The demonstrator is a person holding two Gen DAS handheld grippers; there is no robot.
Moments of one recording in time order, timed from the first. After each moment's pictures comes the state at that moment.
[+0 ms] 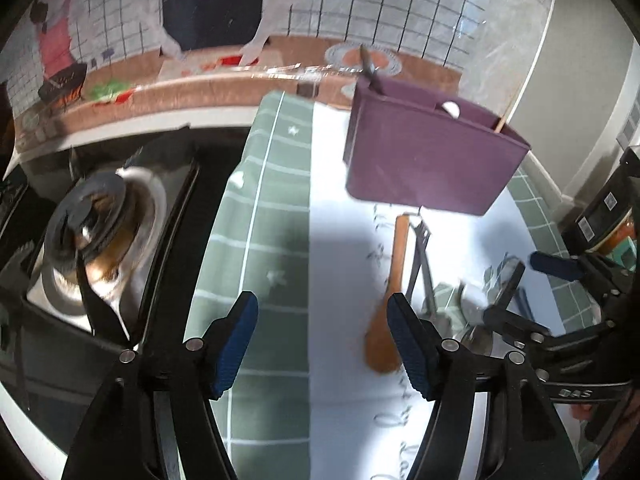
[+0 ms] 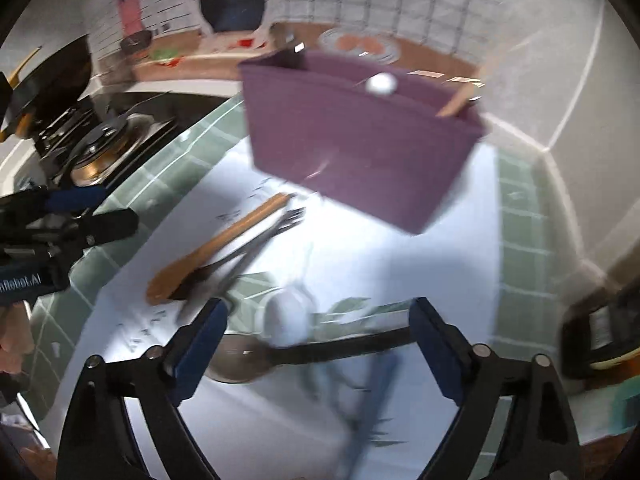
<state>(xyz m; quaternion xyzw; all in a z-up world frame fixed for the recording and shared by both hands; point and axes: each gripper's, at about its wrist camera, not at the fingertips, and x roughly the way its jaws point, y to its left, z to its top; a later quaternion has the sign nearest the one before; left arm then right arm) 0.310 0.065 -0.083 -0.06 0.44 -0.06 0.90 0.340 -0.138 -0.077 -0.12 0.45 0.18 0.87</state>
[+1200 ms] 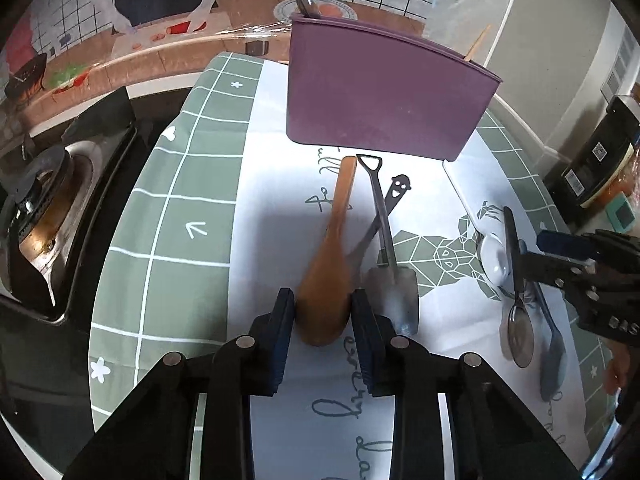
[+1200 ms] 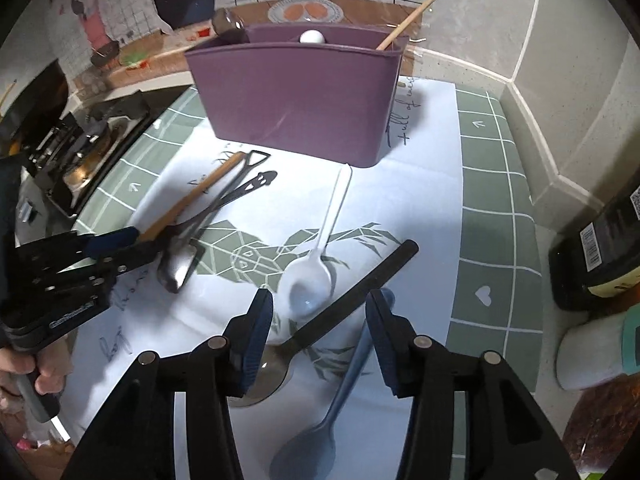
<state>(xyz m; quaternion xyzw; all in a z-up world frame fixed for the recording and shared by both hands) 0.309 0.022 -0.120 -0.04 0.47 -0.11 0.88 0.325 -0.189 -0.075 -0.07 0.50 0.14 0.85</state>
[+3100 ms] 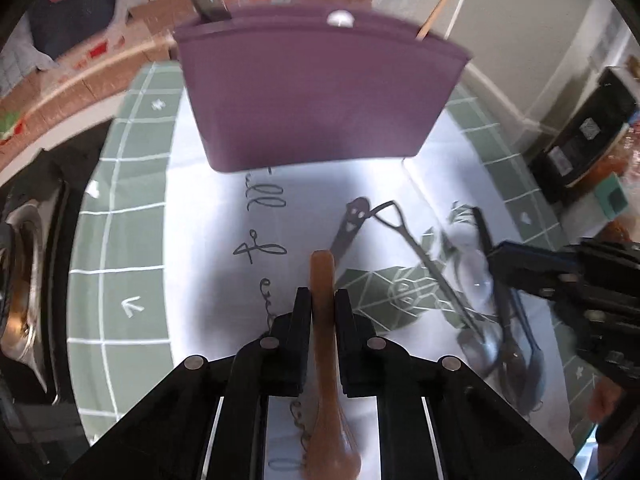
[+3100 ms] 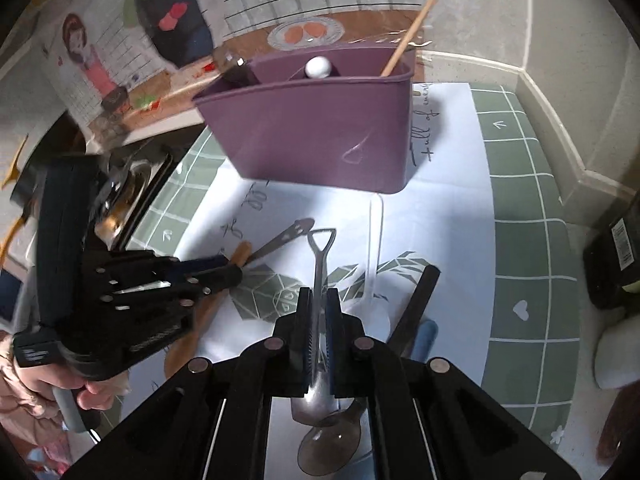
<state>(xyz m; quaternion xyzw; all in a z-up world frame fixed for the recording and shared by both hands) 0.350 -0.019 -0.096 0.01 0.50 -0.17 0.85 0.346 -0.183 -0.067 0.01 0.49 0.18 0.85</state>
